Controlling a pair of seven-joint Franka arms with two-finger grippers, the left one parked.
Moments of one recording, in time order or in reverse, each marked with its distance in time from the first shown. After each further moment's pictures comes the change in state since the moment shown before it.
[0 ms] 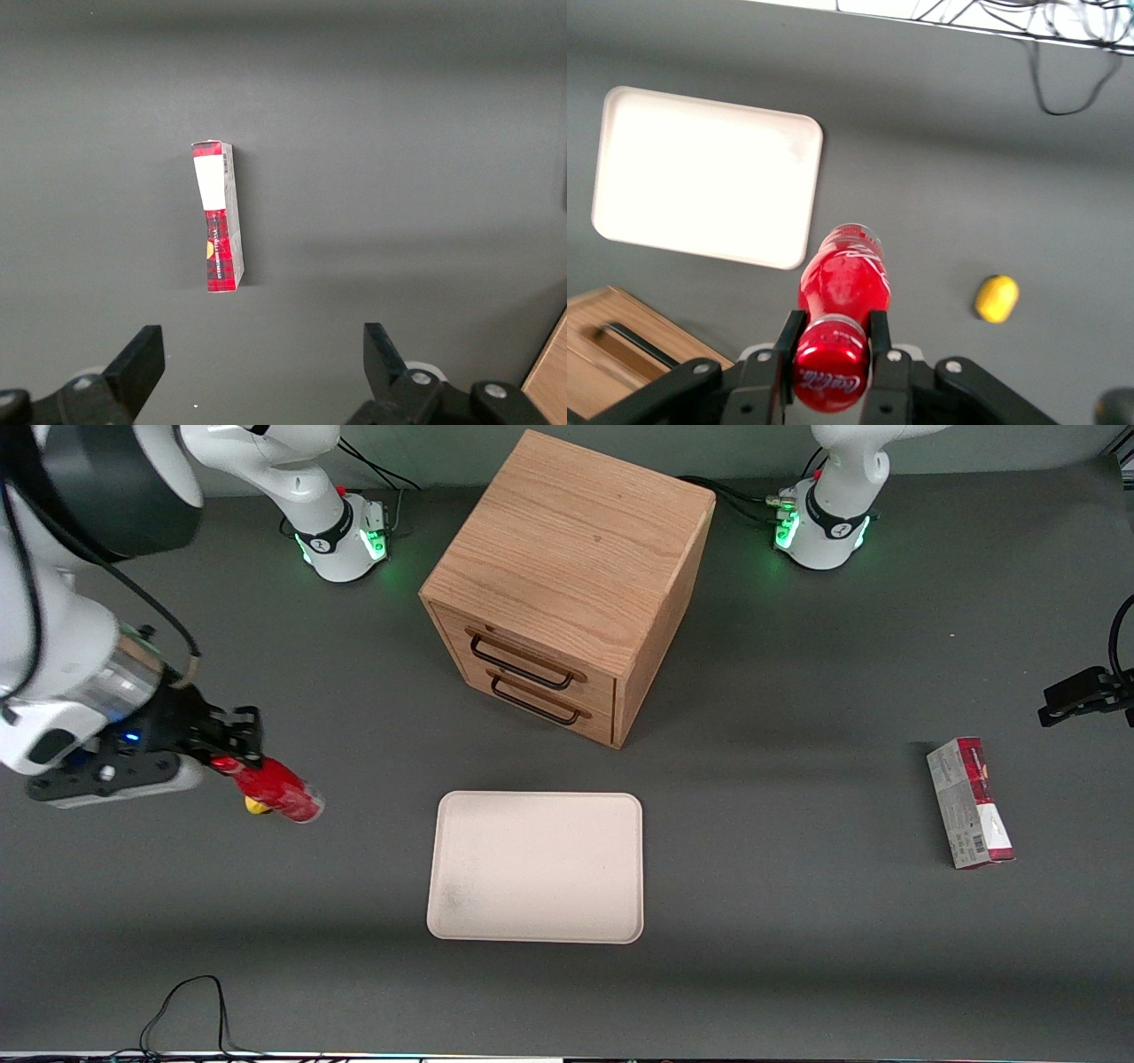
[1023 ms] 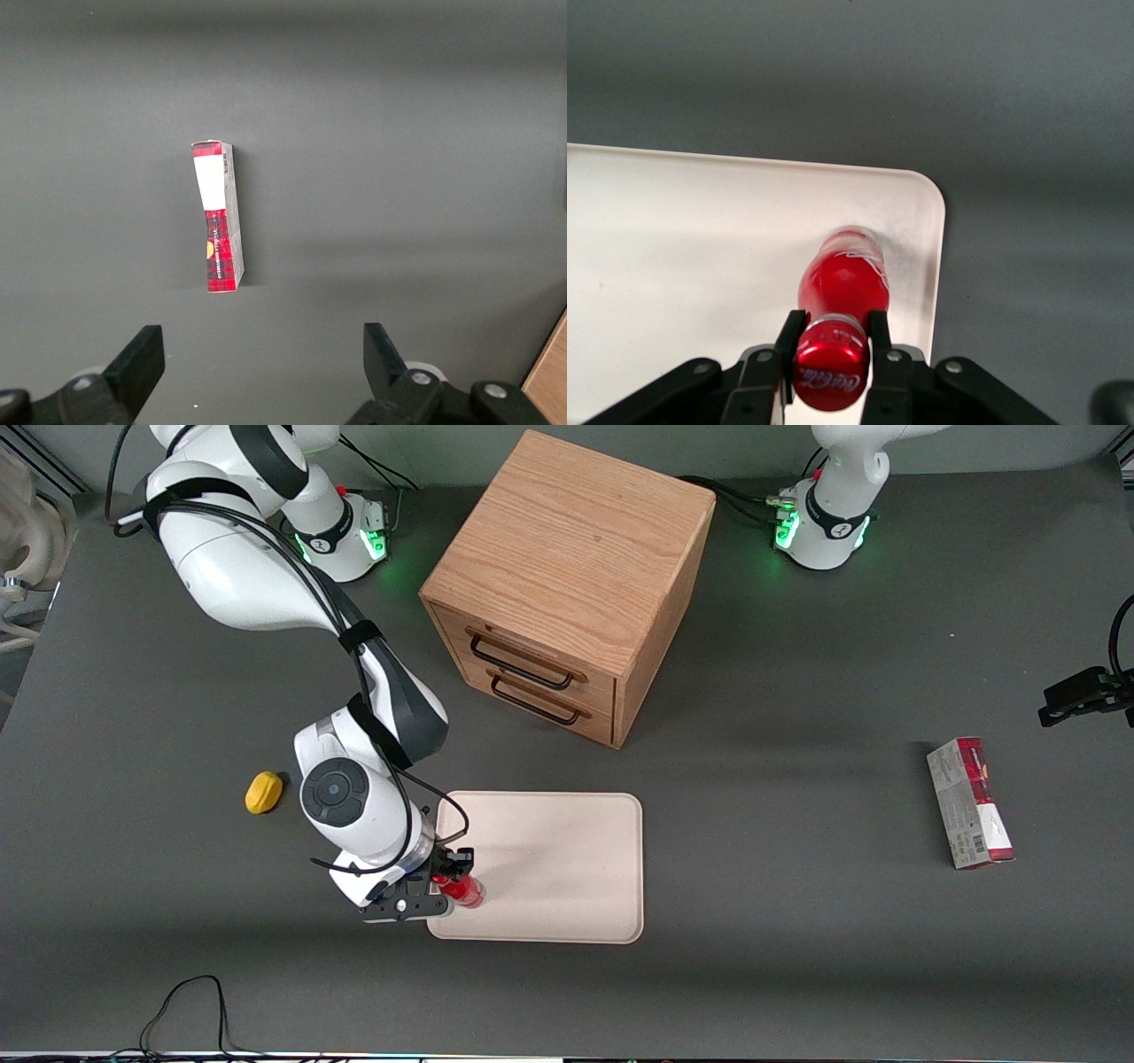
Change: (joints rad) arm 0.079 0.464 0.097 -0.026 -0.175 0.521 0.253
